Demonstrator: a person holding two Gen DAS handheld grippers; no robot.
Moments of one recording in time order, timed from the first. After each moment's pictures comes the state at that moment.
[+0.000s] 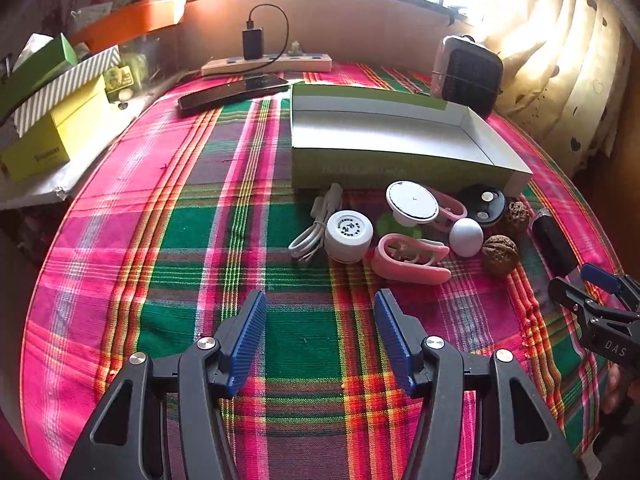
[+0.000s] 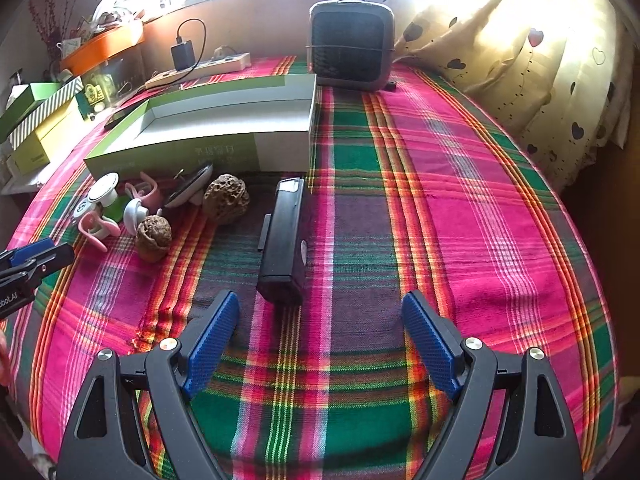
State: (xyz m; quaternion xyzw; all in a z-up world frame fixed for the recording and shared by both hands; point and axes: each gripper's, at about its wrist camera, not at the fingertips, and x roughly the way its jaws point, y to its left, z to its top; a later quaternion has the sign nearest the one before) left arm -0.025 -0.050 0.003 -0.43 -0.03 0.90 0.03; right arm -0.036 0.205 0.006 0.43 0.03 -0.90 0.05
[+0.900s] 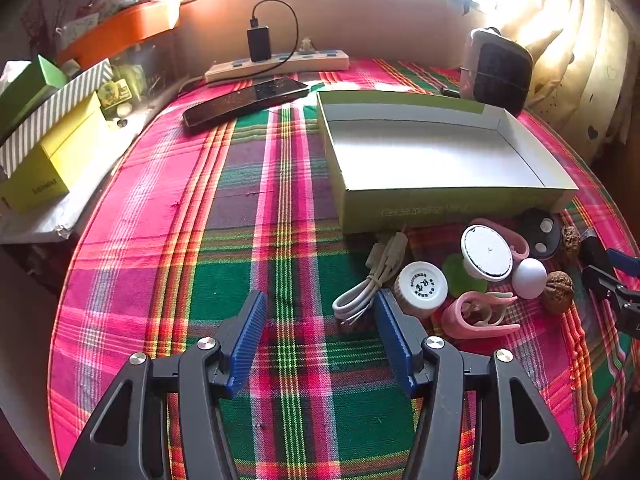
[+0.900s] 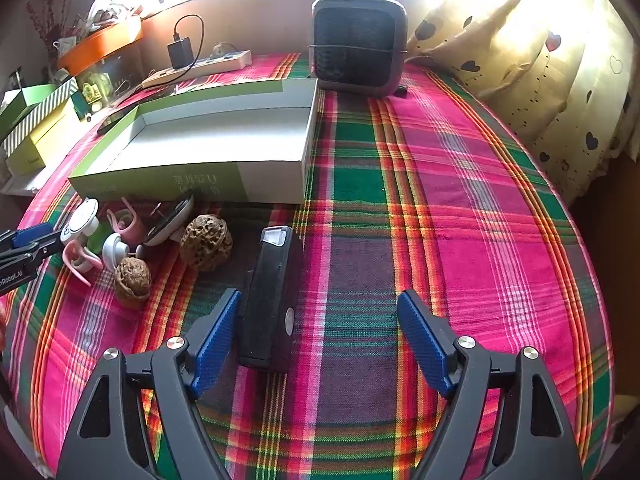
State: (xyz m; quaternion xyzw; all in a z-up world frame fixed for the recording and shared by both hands) left arm -0.071 -0.071 0.002 -0.44 0.02 0.90 0.02; right arm -0.070 0.208 0.008 0.44 0.03 -0.89 0.06
